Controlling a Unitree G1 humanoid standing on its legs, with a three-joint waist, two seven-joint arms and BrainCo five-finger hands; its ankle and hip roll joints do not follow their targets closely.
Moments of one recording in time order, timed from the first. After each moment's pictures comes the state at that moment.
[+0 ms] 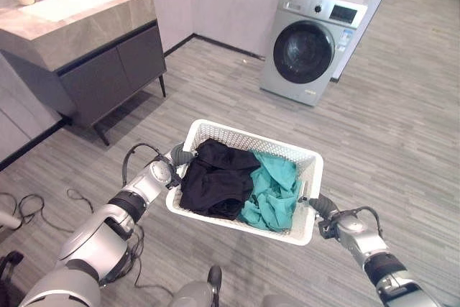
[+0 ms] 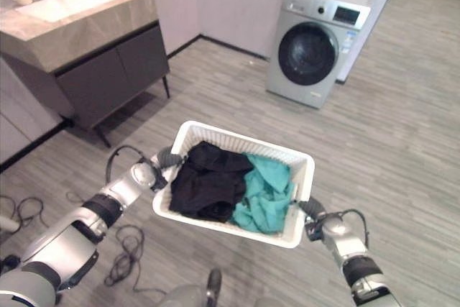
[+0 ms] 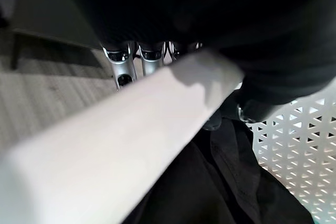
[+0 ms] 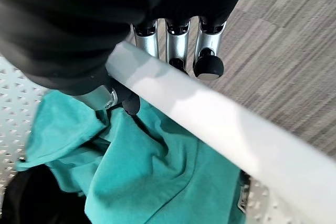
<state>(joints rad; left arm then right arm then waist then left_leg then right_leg) -0.81 0.52 -0.74 0.84 -0.08 0.10 0.02 -0.30 -0.48 0.29 0.70 0.33 0.15 0.11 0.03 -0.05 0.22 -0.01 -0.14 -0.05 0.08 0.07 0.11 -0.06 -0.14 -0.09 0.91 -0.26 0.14</state>
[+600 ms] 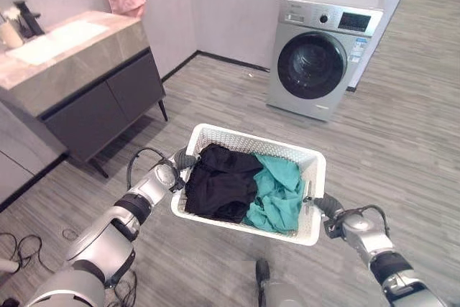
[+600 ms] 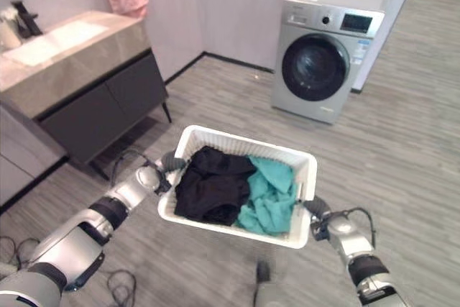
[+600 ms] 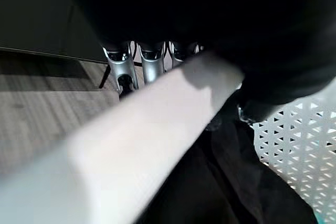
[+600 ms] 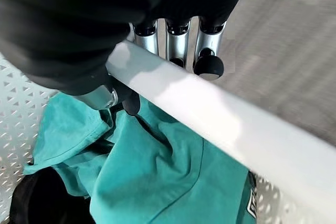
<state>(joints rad) -0.75 0.45 -0.71 0.88 -0.07 0.09 0.02 -0.30 -0.55 0.30 0.68 0.34 0.16 0.11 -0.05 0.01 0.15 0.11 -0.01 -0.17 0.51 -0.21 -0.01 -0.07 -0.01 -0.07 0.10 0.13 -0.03</state>
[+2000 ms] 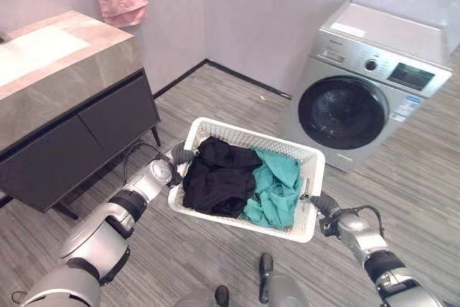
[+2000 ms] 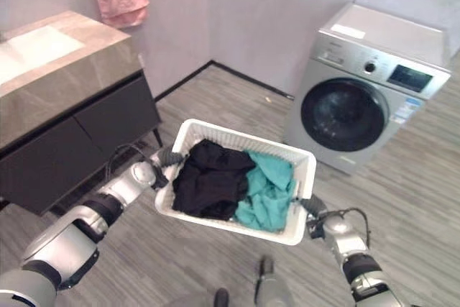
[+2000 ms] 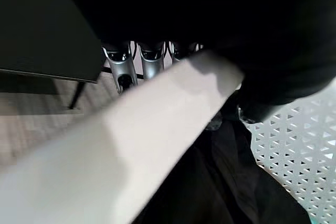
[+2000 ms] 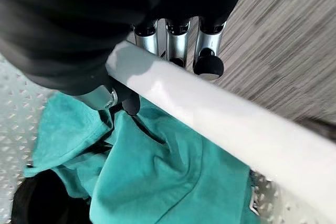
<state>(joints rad) -0.78 0.49 -0.73 0.89 -0.11 0.07 0.02 -0.30 -0.48 0.29 0.73 0.34 0.11 0.10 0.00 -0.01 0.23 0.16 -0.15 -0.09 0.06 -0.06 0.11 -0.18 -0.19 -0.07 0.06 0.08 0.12</state>
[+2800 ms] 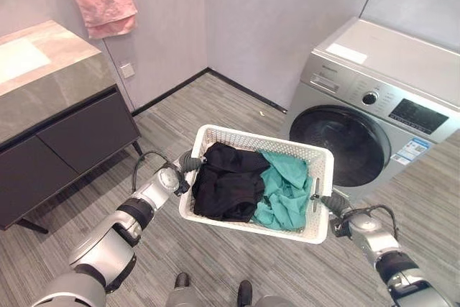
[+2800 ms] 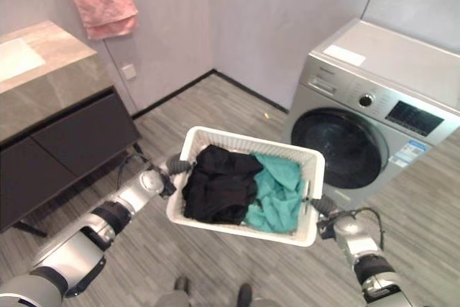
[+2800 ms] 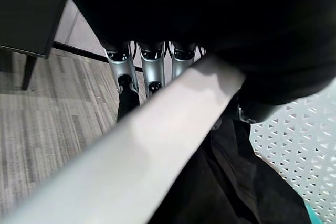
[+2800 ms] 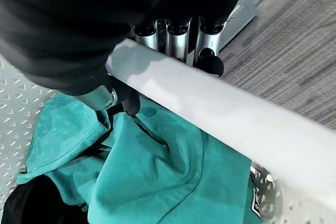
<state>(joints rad) -0.74 0.44 -0.72 0.86 -0.08 0.06 0.02 -0.29 -0.55 0.29 0.73 0.35 0.10 0.09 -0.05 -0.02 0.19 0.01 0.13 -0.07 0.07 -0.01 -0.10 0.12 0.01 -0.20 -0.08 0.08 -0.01</state>
